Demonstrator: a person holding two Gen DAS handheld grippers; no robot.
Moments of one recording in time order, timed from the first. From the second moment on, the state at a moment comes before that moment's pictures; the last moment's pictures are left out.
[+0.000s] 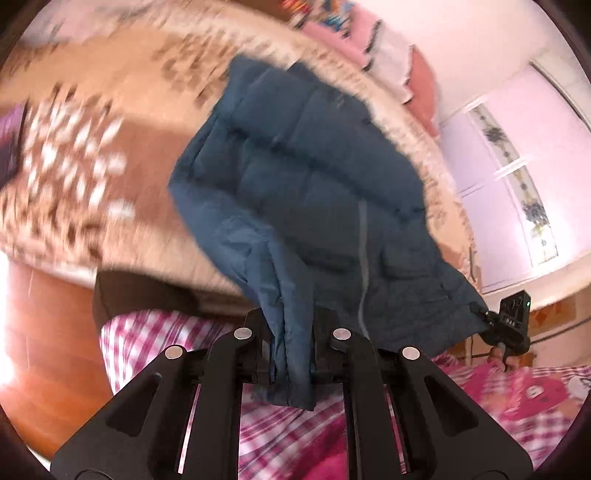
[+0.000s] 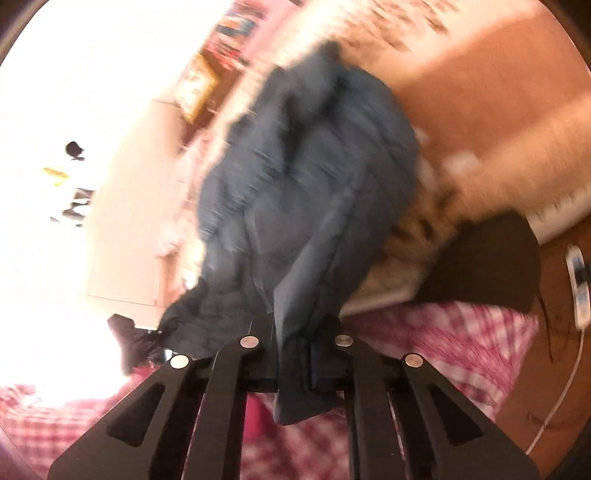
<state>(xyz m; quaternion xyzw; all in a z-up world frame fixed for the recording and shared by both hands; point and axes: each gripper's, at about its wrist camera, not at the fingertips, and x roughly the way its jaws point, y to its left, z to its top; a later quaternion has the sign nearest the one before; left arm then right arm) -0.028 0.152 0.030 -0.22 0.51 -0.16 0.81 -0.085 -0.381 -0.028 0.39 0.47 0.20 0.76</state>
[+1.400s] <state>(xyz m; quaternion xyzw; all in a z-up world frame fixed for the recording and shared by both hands) -0.015 0.173 0.148 -0.22 0.39 -0.19 0.88 -0.055 -0.419 0.078 0.41 0.35 0.18 0.82</state>
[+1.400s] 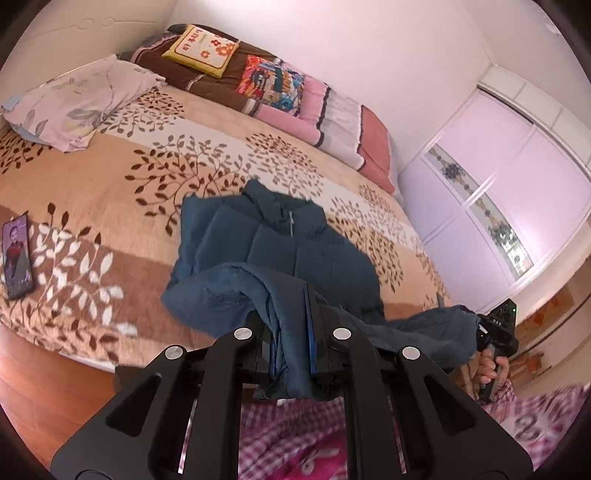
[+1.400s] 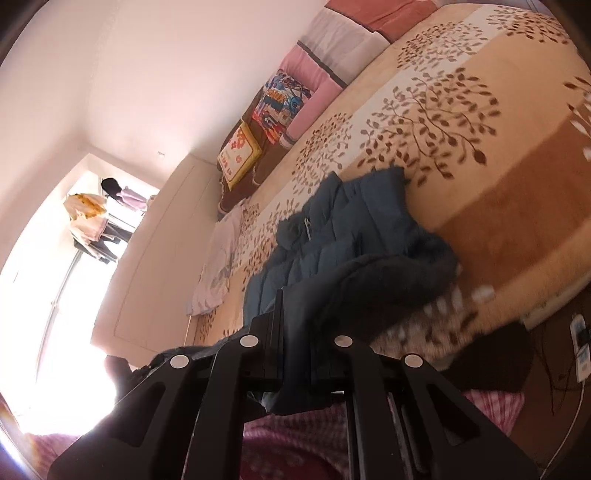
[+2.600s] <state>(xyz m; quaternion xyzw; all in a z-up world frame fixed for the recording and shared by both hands) 0.310 0.167 -0.002 -0.29 0.50 -0.01 0.81 0.300 -0.413 -0.060 0.43 0.50 0.05 0.75</state>
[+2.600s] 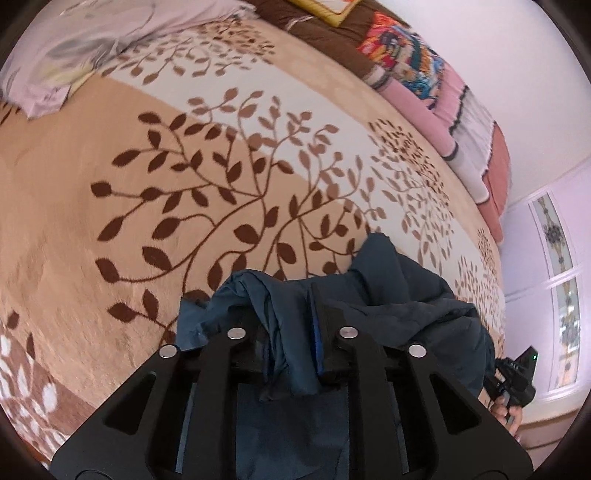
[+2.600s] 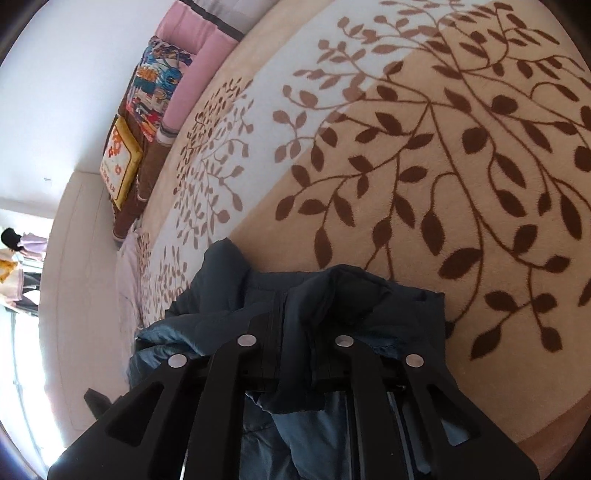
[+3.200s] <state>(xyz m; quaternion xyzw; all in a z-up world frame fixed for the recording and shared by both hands) 0.253 0.181 0.057 -0.28 0.42 -0.02 0.86 0.246 -0.440 -0.014 0.43 0.43 0.07 0.79</state>
